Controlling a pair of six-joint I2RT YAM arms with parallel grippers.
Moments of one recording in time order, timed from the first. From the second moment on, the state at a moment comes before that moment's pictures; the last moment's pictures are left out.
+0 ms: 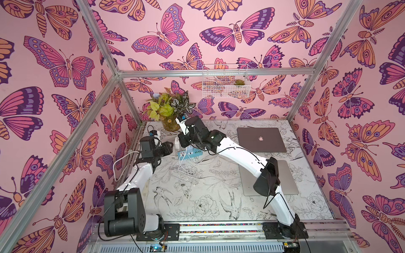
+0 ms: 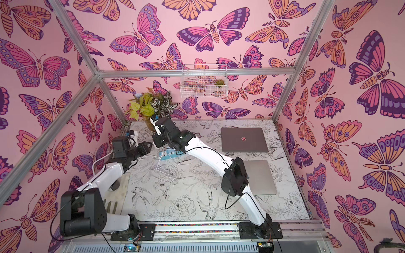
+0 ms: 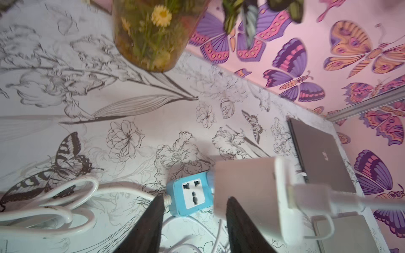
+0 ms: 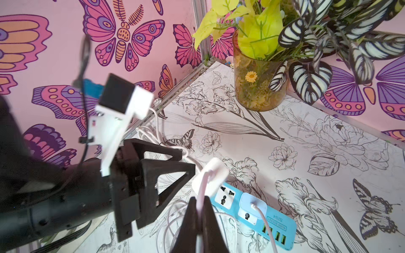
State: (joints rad) left arm 0.09 1.31 0.73 0.08 0.37 -0.33; right arm 0.95 2.22 2.29 -0.56 0.03 0.24
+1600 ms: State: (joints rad) left arm -0.15 1.23 0.47 0.71 0.39 -0.03; right arm 0.96 1.97 1.97 -0.47 -0.05 0.42
